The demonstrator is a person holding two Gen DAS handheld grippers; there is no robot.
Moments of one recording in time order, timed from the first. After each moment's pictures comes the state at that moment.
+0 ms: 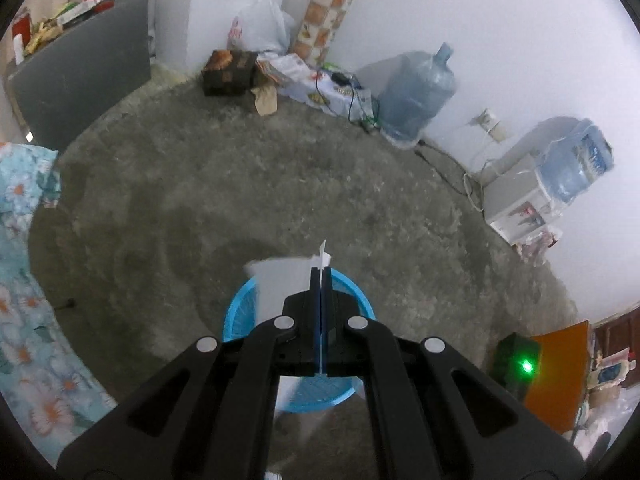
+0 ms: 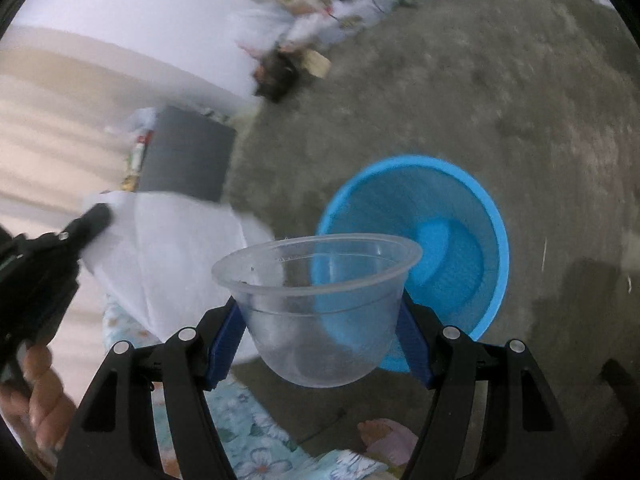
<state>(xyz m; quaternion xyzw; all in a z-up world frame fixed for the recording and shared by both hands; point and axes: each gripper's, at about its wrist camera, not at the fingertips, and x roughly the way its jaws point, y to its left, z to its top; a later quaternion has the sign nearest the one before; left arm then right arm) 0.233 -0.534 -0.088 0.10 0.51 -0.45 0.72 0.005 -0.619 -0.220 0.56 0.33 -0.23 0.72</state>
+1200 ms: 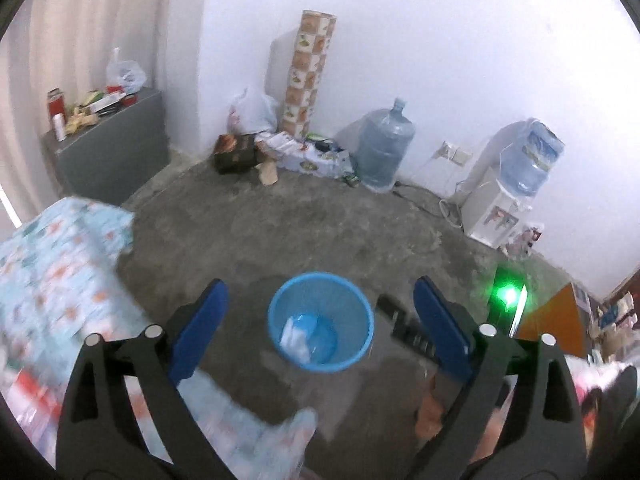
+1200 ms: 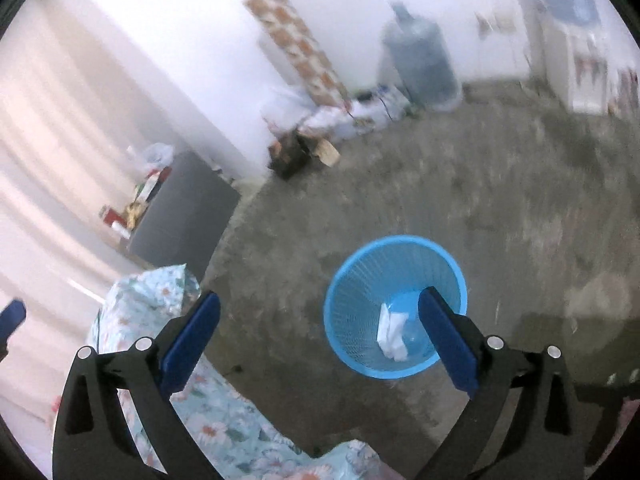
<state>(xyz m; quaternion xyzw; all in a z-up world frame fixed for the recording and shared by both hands) 0.146 -0.329 0.091 0.10 0.38 -0.49 0.77 -0.009 -0.492 -0.044 0.38 0.26 -0.34 0.82</state>
